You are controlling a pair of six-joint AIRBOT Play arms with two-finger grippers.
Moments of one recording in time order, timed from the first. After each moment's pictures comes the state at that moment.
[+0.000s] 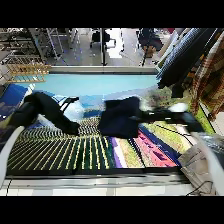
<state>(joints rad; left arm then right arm) -0.20 -1.42 1.41 -2.03 1.57 1.86 -0.04 -1.35 1.14 -0.57 1.11 1.25</state>
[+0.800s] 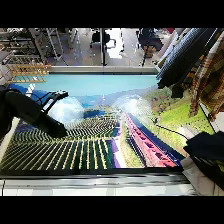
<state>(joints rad) -0.20 -1.20 1.41 -1.92 1.63 1.92 -1.45 -0.98 1.09 -1.24 1.55 1.34</state>
